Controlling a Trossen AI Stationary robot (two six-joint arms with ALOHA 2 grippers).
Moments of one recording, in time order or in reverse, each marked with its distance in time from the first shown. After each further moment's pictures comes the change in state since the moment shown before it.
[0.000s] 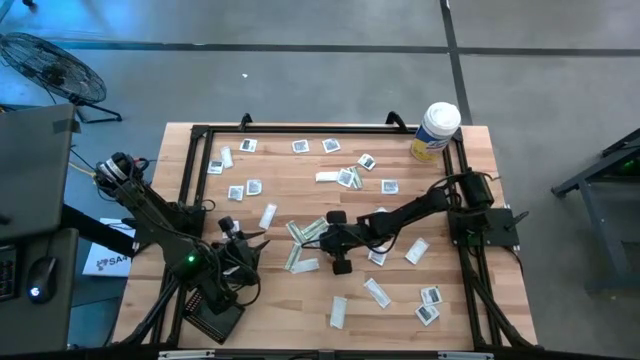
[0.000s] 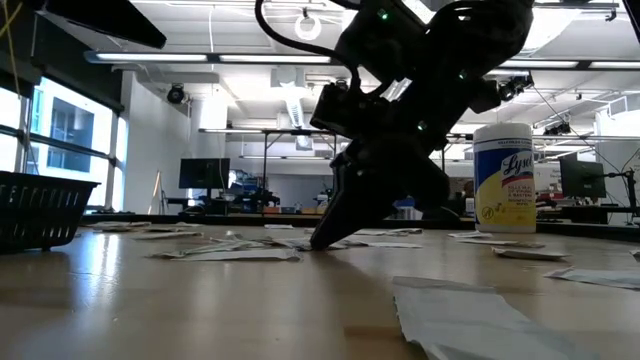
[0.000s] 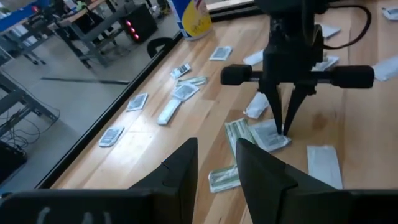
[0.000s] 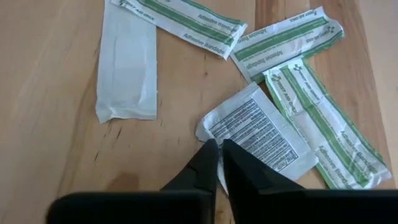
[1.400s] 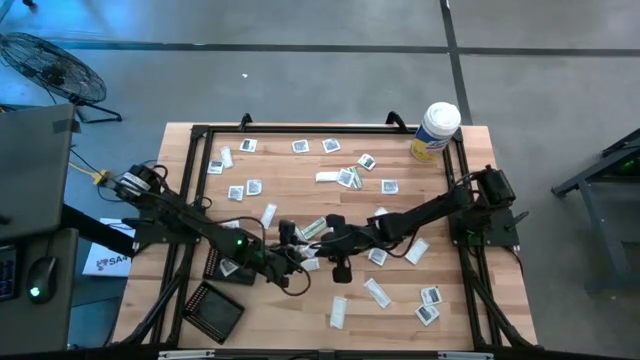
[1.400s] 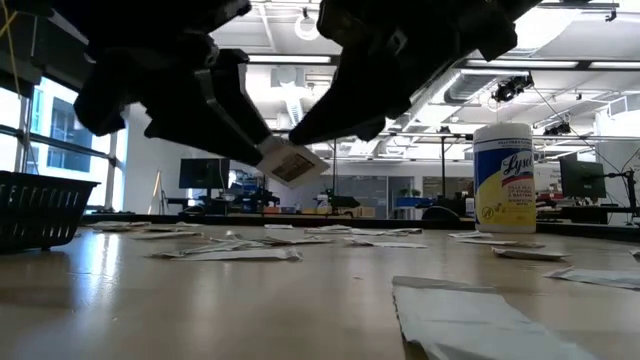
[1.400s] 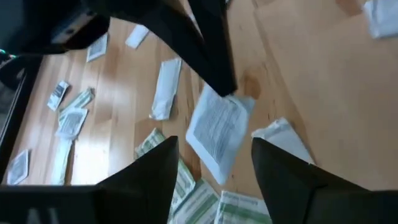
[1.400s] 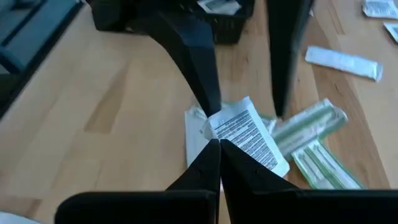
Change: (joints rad) left arm 0.350 0.227 -0.083 0.803 0.614 1.004; right arm 0.079 -0.166 -0.002 0.127 -0.075 0.154
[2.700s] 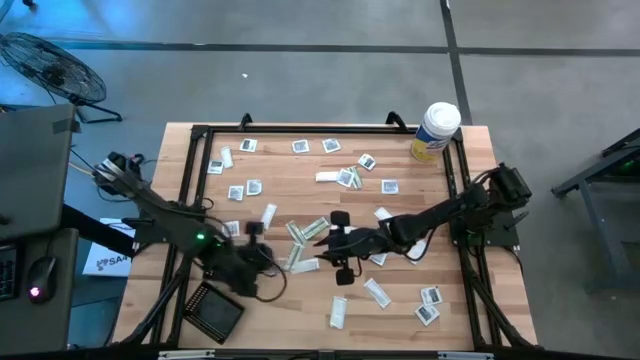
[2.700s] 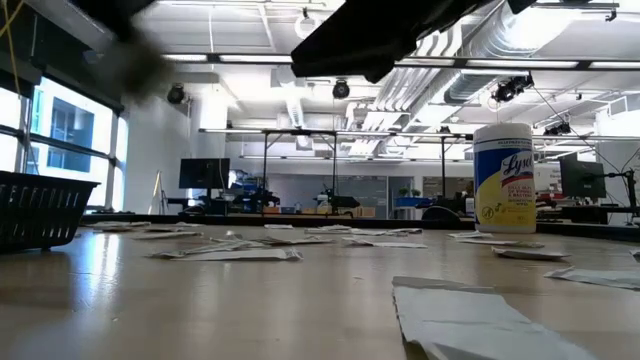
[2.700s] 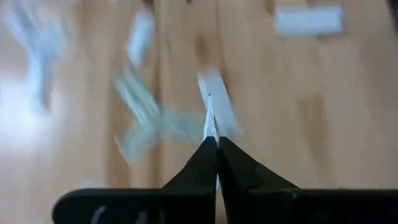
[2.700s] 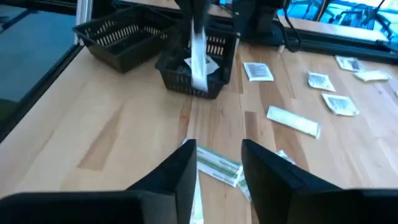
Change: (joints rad) left arm -0.171 -0.260 0.285 -0.886 0.175 -0.590; right arm 0.074 -0.114 0.002 0.004 0.189 -0.091
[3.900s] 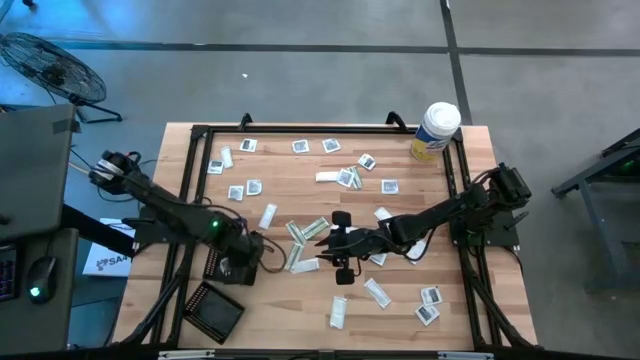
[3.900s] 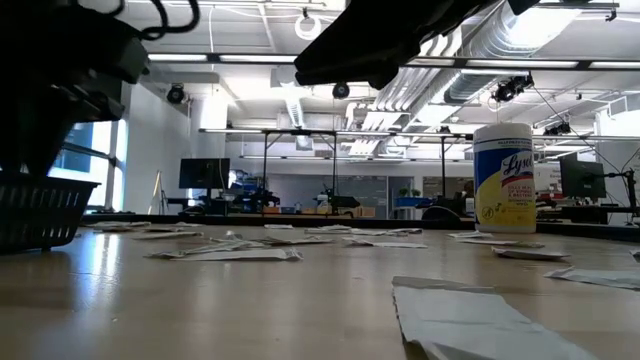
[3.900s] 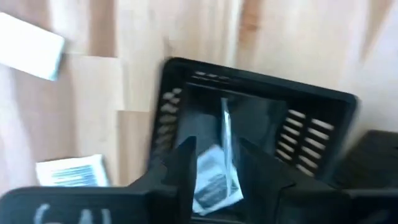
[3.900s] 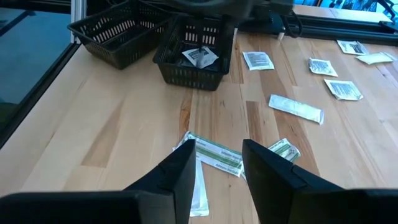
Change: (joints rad) left arm 0.206 -0.019 -0.290 -0.003 0.424 -0.025; right arm -0.002 0.001 -0.001 -0.019 0.003 0.049
